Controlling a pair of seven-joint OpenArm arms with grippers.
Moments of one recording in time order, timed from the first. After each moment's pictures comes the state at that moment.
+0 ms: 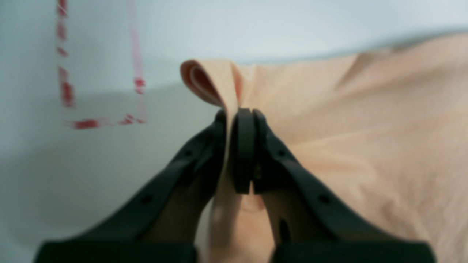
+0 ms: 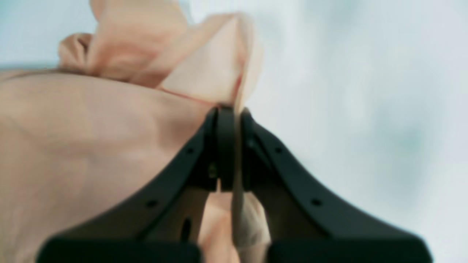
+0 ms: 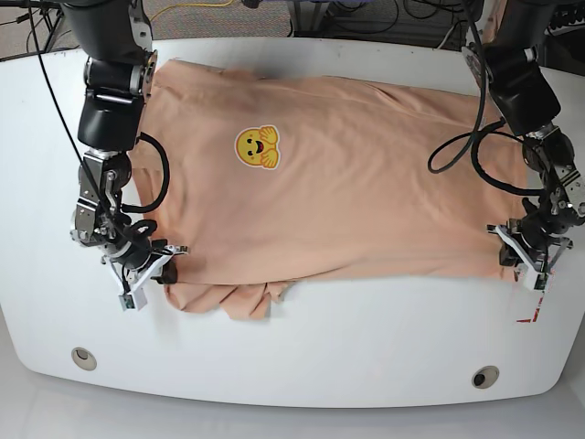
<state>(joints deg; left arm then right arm) -20.3 -16.3 -30.5 70.8 -4.4 -42.2 46.0 24.1 15.1 11.3 59.1 18.6 29.7 -40.2</state>
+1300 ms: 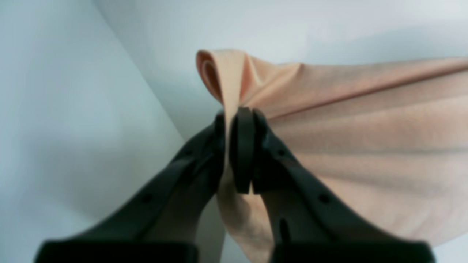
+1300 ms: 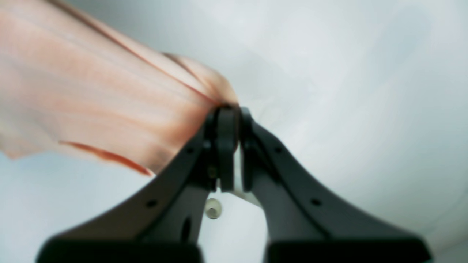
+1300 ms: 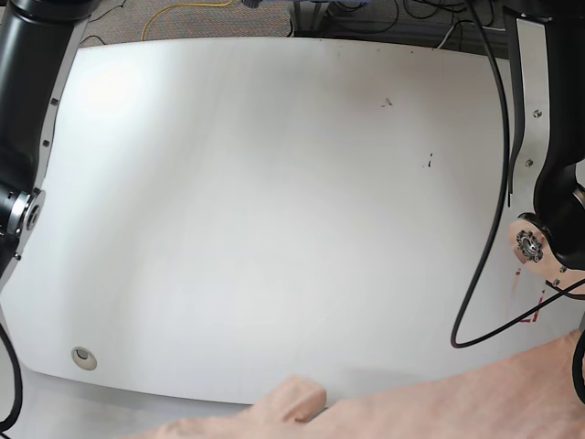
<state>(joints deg) -71.8 -16.5 -27.8 96.3 -6.2 -42.4 72.5 71.0 32.5 -0.4 75.8 21.8 35.9 -61.6</state>
